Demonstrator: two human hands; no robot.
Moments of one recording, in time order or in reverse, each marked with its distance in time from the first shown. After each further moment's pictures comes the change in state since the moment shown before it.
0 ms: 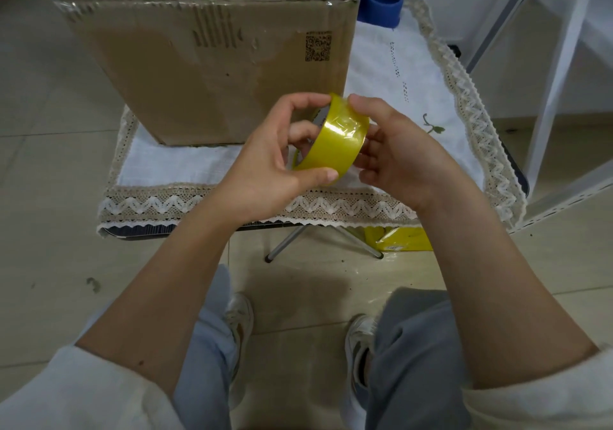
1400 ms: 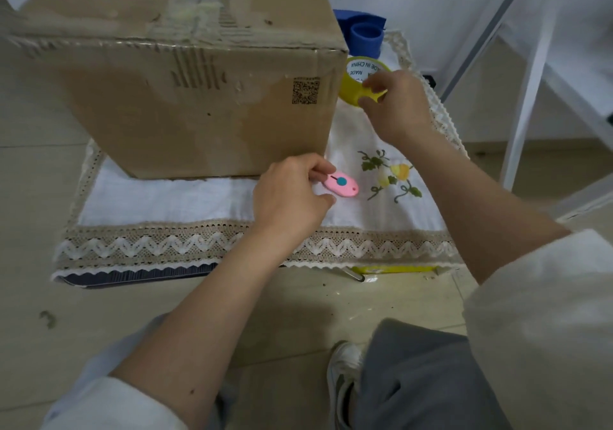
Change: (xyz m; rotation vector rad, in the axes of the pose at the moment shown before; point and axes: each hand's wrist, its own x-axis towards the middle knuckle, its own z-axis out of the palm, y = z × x) left_hand 0.049 -0.031 0.038 0.419 0.249 -0.262; right_hand 0.123 -0.052 -0.058 -1.096 0.594 -0.578
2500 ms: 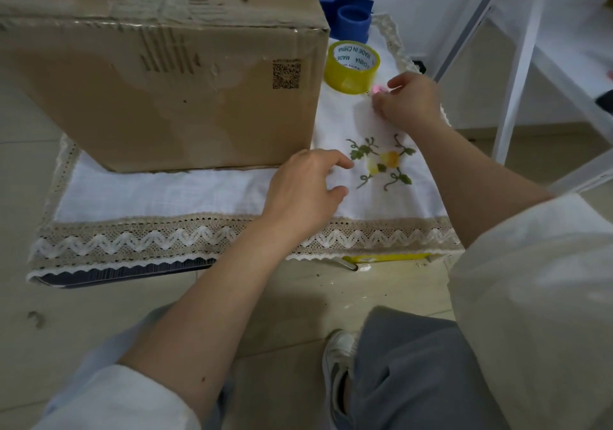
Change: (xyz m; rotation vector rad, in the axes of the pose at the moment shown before) left_hand 0.001 0.010 0.018 0.156 -0.155 0.184; right_hand 0.006 0.040 -0.001 0.186 -0.020 0.376
